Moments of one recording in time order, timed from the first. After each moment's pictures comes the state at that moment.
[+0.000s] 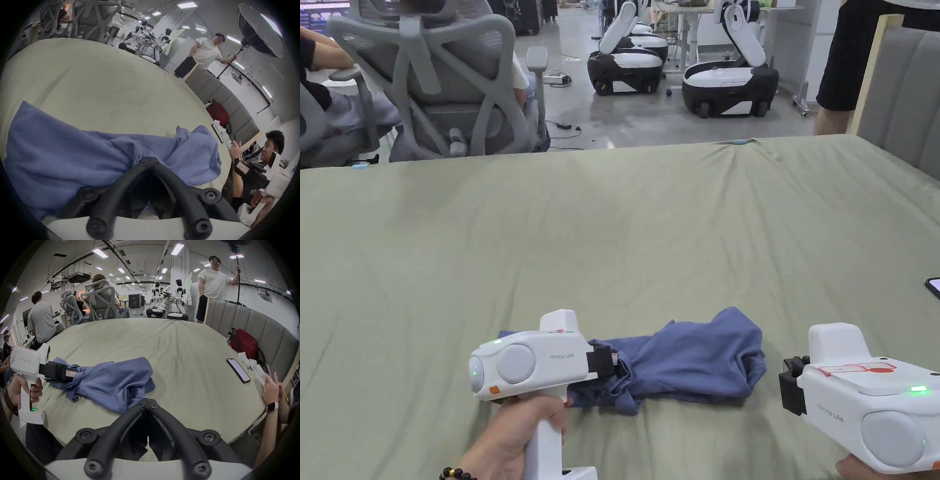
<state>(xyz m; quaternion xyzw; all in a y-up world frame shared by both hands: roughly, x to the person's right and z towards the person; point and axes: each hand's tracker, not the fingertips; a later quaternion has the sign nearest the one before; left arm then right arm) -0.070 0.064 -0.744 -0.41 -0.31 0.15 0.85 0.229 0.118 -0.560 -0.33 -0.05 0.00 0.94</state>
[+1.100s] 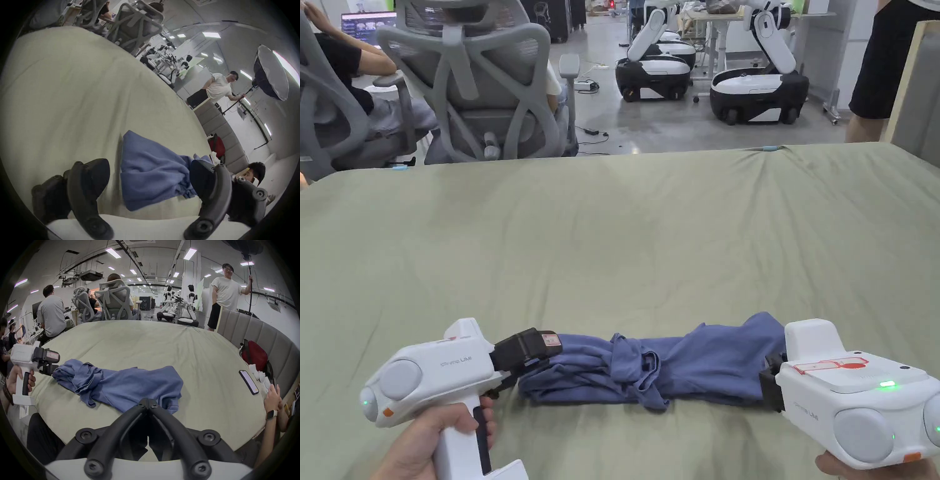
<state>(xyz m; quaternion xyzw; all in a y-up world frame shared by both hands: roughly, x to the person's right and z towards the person) -0.230 0.053 -0.747 -0.37 -0.24 0.29 0.85 0.178 0.123 -0.577 -0.32 -0.01 0.03 0.95</state>
